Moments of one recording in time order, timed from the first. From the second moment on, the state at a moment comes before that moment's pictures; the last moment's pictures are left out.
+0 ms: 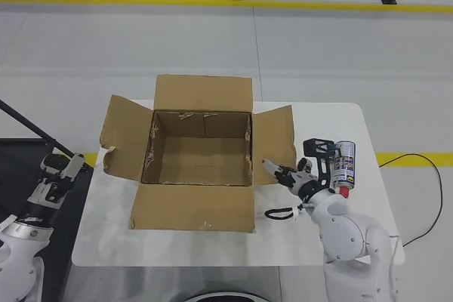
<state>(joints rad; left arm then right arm) 1.80 -1.22 -2.07 -2.06 0.32 -0.37 -0.28 -1.37 -1.52 1.44 -2.09 -1.10 0.11 0.90</state>
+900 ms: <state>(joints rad) 1.80 -1.22 -2.06 -2.07 0.31 -0.38 -0.29 -1.45 -1.47 1.69 -2.34 -1.01 -0.14 1.11</state>
